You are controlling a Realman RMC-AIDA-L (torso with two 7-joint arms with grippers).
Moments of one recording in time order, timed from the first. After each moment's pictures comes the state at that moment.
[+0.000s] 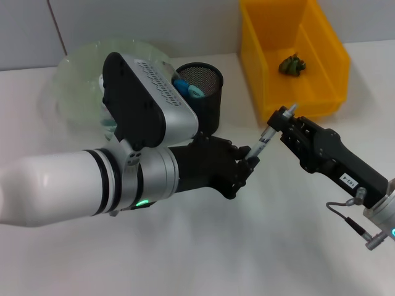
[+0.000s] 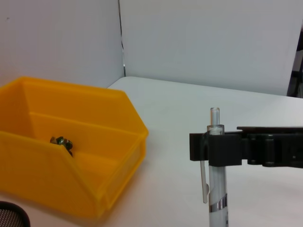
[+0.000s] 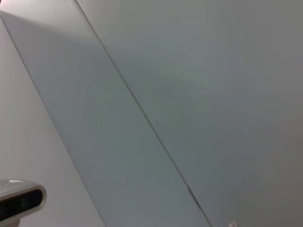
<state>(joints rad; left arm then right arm) -0.31 -2.08 1.99 1.45 2.06 0.71 -2.21 0.41 2.08 0.06 0.02 -2.08 -1.66 0.90</state>
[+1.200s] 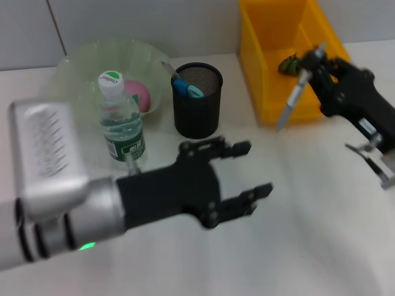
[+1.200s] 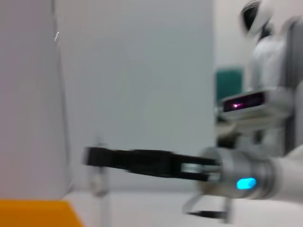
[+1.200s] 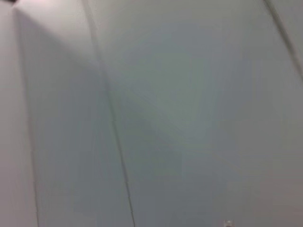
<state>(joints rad) -0.18 -2.07 1.80 1.12 1.18 1.12 -1.15 0.52 2.08 0.23 -0.09 -2.07 -1.68 0.66</state>
